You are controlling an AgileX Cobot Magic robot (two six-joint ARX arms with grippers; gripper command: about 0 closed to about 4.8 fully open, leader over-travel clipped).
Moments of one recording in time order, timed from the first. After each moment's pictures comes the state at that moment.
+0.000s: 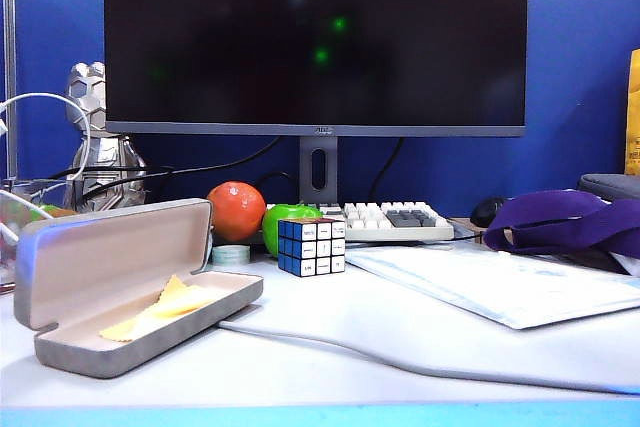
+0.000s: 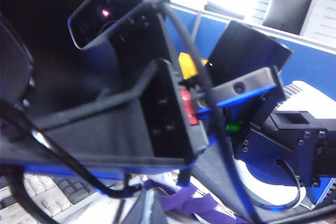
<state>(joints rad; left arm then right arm) -0.48 1.15 0.91 0.38 0.42 -0.24 0.51 1.90 1.64 0.54 -1.04 0.94</state>
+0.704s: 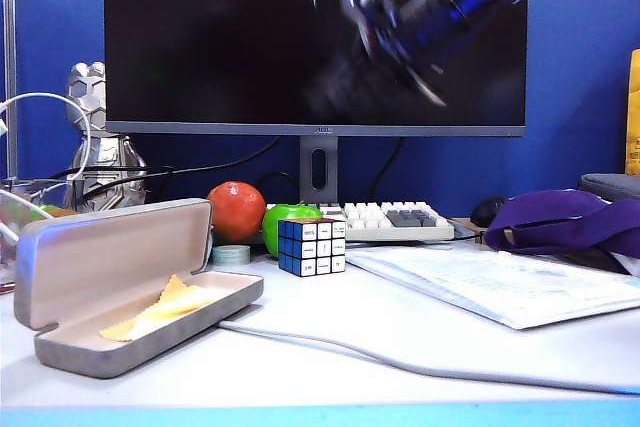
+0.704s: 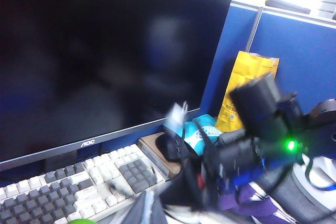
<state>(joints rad) -0.48 1.09 0.91 0.27 0.22 -0.15 0.35 1.90 1.64 -0.45 -0.50 0.12</state>
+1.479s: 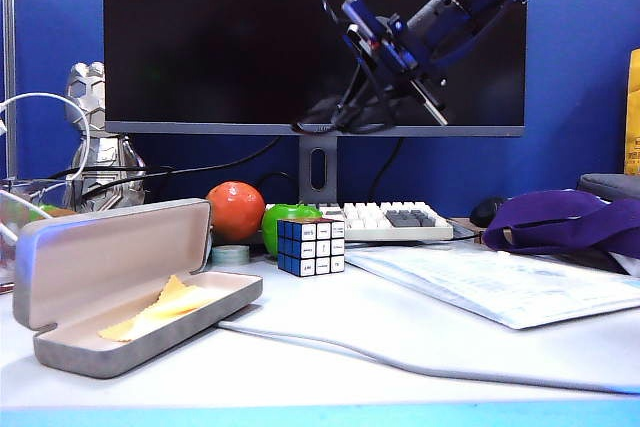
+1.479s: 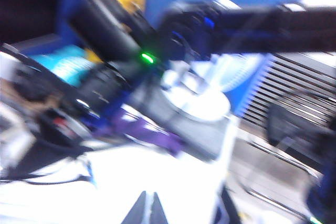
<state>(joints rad) -0.48 1.09 0.91 0.09 0.72 -0.15 0.36 1.90 1.64 -0.61 -0.66 0.15</state>
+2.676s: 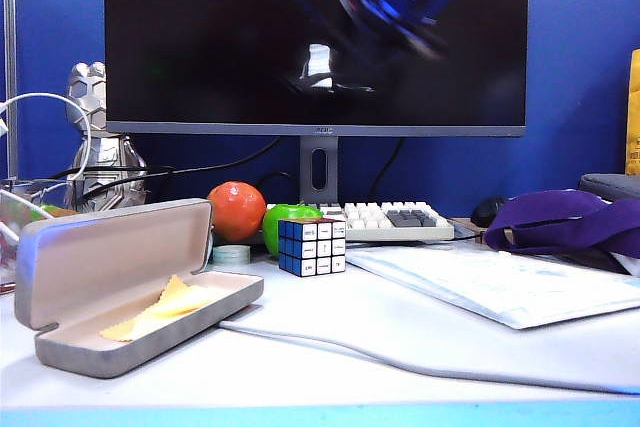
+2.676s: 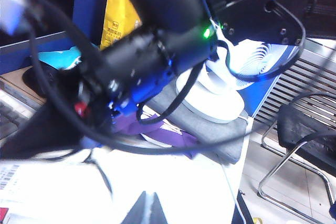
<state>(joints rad) -0.49 1.18 0.91 0.16 0.68 -0.15 0.47 1.78 1.64 -0.57 -0.32 0.06</state>
